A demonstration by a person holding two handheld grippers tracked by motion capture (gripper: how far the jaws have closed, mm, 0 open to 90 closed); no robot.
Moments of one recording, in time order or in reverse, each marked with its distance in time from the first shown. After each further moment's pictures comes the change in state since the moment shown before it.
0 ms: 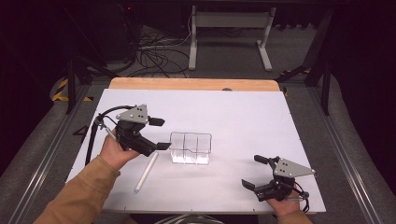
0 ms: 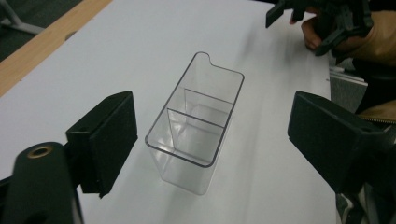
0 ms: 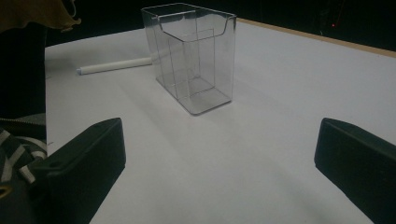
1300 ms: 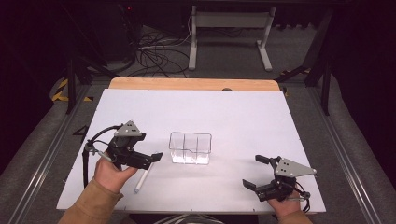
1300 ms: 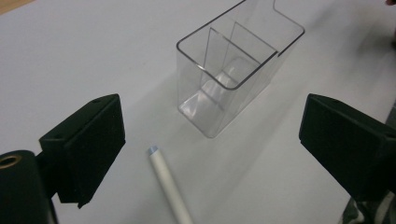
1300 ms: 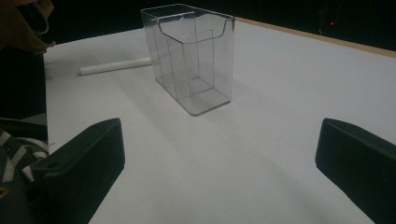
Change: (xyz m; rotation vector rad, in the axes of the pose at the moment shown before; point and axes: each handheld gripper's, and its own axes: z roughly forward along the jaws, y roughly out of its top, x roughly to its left) left arm -0.035 -0.040 0.000 0.109 0.271 -0.281; right arm 0.000 0.003 -0.003 0.007 -0.006 0.004
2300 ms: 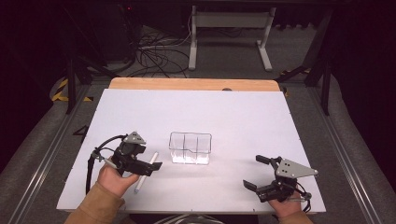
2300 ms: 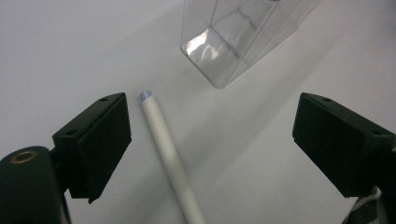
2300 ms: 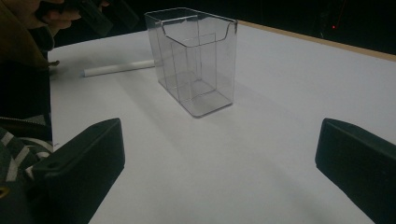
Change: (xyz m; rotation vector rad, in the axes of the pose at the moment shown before) left arm 0.005 -0.029 0.031 0.163 -0.012 -0.105; right arm 0.001 0.000 -0.002 -0.011 0.009 -0.008
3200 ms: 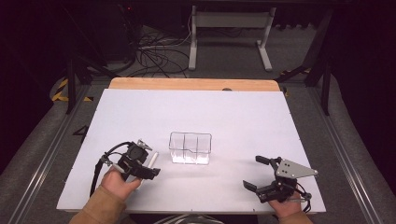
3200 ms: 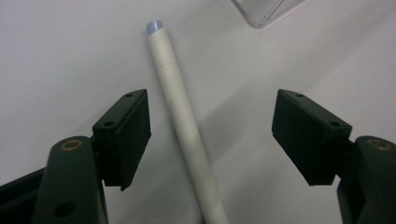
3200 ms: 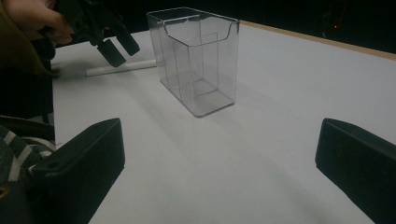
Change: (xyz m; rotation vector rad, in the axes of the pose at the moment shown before) left arm -0.003 -0.011 0.029 0.200 0.112 -0.050; right arm 0.001 -0.001 0.000 0.000 0.006 0.004
